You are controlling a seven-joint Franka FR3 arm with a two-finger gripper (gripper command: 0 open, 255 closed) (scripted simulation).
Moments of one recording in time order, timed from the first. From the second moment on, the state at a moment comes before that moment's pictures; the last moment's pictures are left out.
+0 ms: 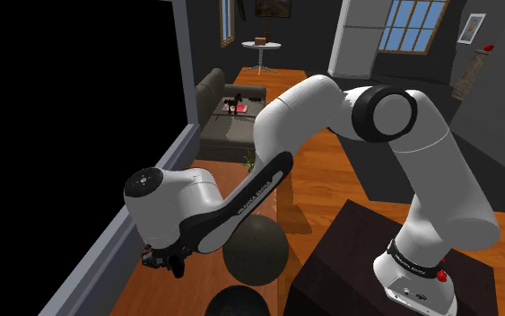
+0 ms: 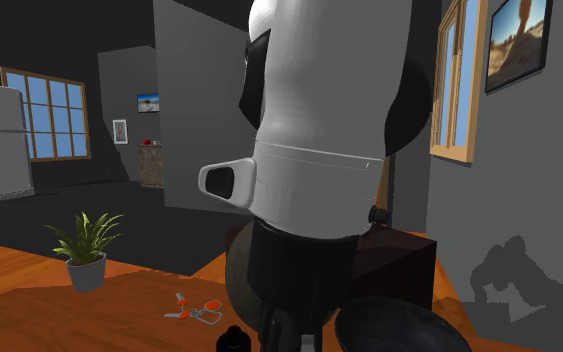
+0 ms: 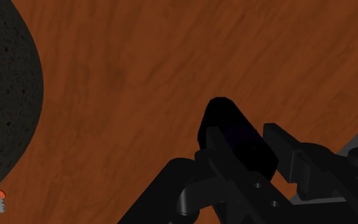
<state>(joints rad) 0.31 0.73 0.58 -1.59 -0.63 2.15 1.56</state>
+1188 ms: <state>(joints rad) 0.28 0.61 0.64 -1.54 -0.55 2.00 1.49</state>
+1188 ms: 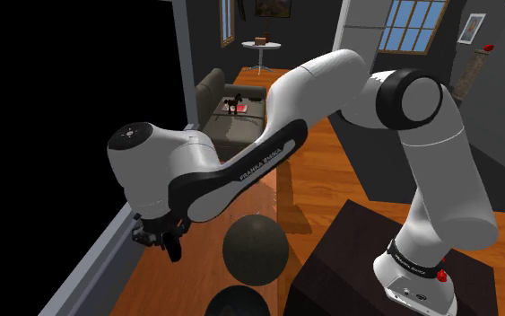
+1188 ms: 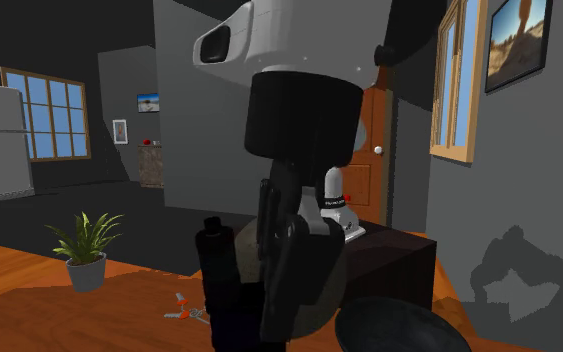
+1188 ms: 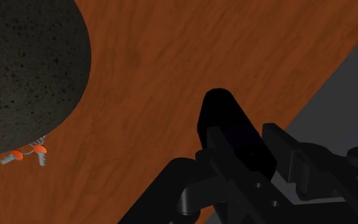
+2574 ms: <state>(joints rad) 0.23 0.12 0.86 -2.17 -0.29 2.20 1.68</state>
